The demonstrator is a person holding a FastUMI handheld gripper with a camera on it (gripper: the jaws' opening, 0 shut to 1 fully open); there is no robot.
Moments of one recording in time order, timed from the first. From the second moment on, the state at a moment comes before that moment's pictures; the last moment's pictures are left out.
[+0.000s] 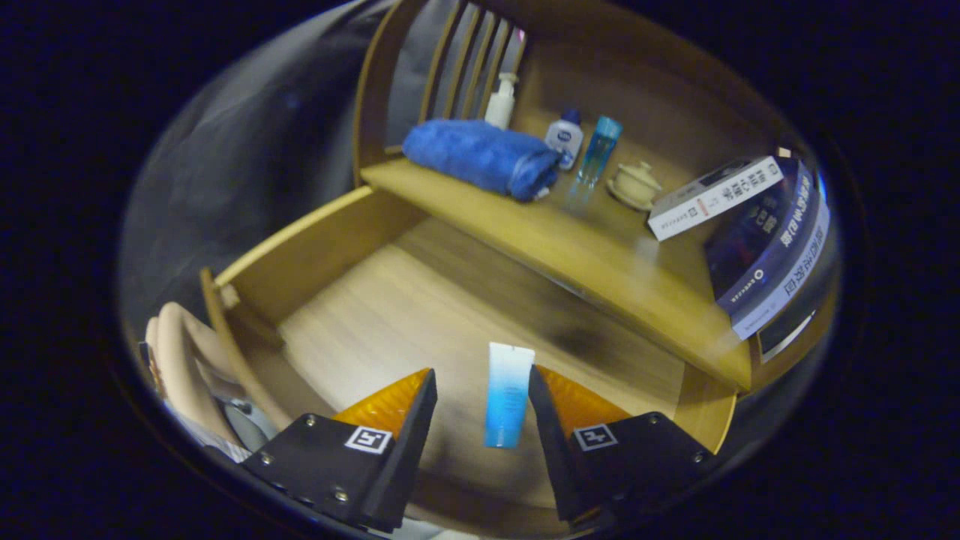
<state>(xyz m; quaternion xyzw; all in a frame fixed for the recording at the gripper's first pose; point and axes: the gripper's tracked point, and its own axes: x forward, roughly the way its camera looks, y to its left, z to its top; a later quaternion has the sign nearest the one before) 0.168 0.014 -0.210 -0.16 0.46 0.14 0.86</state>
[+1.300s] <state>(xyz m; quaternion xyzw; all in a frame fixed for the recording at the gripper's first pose) 0.153 0.026 -0.206 -0.07 0.51 0.17 0.84</state>
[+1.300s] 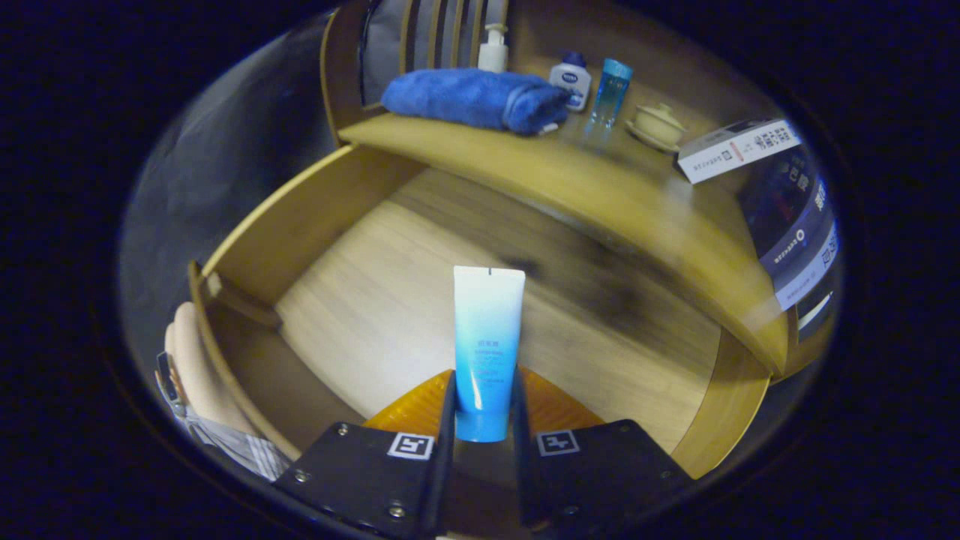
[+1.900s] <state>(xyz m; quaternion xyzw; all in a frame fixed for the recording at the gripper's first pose) 0.268 -0.023 -0.116 0.00 0.36 0.02 0.93</state>
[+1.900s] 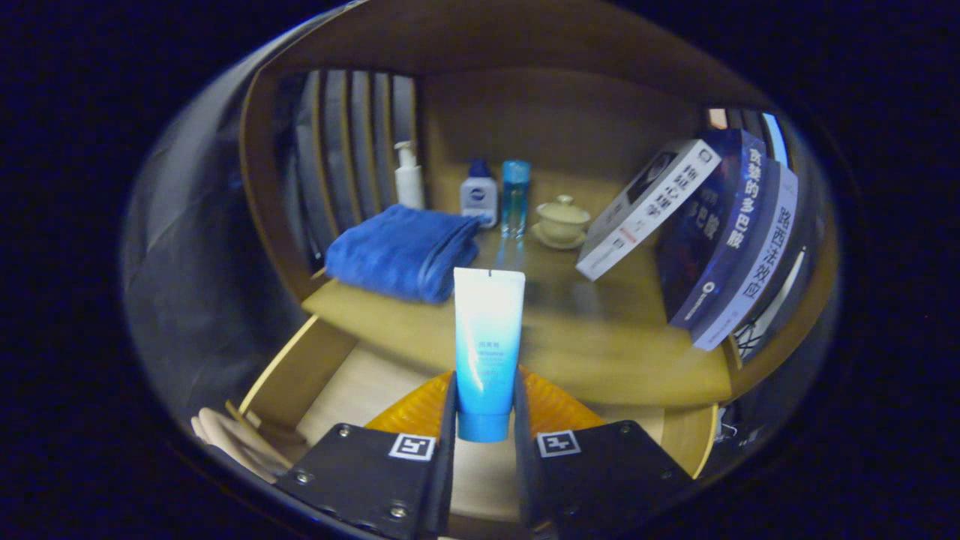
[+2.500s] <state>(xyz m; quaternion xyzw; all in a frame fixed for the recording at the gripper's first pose) 0.315 -0.026 -0.112 0.07 0.30 -0.04 0.95</state>
